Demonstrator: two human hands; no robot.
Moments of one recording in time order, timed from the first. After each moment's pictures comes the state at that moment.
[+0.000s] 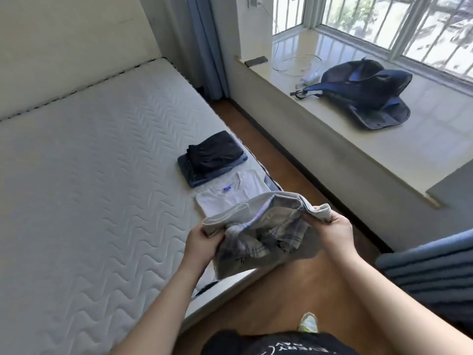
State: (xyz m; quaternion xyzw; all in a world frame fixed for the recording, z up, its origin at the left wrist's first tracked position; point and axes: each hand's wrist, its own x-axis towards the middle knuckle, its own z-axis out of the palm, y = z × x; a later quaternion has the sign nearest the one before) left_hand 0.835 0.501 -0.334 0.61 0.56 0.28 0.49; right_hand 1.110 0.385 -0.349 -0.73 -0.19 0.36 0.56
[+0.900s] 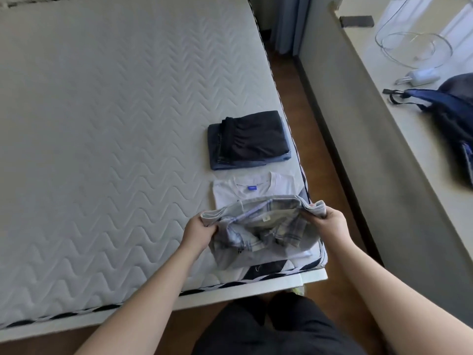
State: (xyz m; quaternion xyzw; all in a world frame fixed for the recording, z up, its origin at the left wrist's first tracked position) left_hand 0.840 0.657 -0.464 0.45 0.71 0.24 0.49; right_hand 1.175 0.639 -0.452 -0.75 -0.38 0.44 0.32
